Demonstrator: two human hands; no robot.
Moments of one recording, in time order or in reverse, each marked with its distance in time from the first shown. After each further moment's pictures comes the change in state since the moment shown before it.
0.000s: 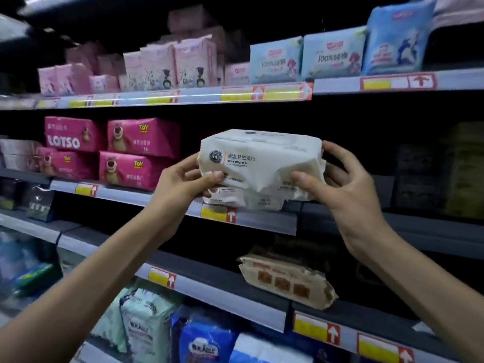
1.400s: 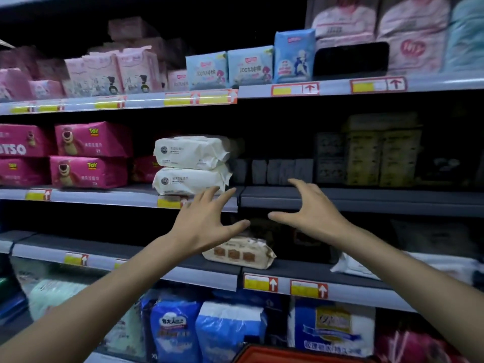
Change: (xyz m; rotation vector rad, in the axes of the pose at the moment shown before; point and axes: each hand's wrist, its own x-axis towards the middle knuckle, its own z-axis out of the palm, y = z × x) left_hand -0.070 0.008 0.121 1.240 -0.369 0.094; right_hand -0.055 -0.012 -0.107 -0.951 -0.237 0.253
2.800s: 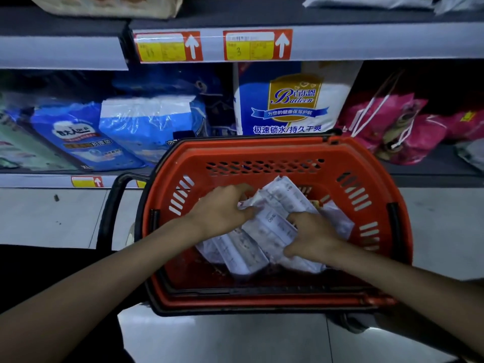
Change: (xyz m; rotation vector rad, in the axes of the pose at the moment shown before) left_hand -0.170 0.108 0.356 -0.454 -0.969 -0.053; right_hand -0.281 0.263 0.230 -0.111 -0.885 0.612
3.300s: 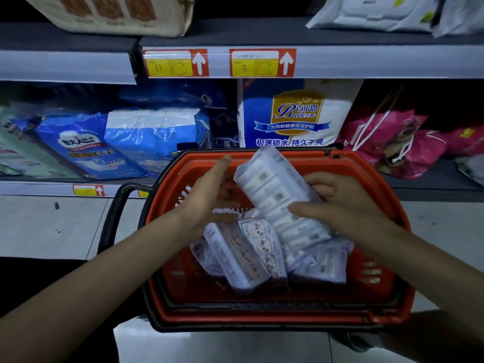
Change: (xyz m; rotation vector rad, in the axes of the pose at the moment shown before) left_hand -0.009 0.022 -0.041 -1.109 0.144 -0.478; right_hand -0.039 -0.020 -0.085 0.783 0.207 -0.216
